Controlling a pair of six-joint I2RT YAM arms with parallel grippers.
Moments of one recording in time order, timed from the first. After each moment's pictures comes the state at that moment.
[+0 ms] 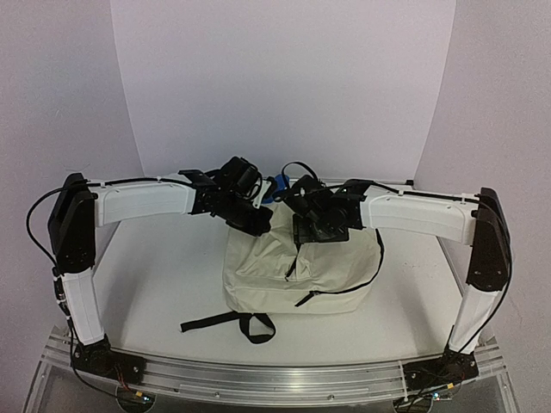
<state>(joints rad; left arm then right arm) -0.84 1.89 1.53 -0.49 0.09 -0.29 0.94 1.87 1.55 -0.78 0.59 0.74</state>
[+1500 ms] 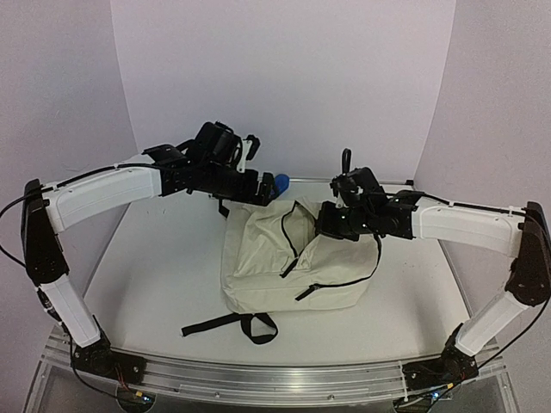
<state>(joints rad) -0.82 1.70 1.57 -0.52 -0.01 -0.39 0.79 1.56 1.18 -0.34 0.15 0.76</state>
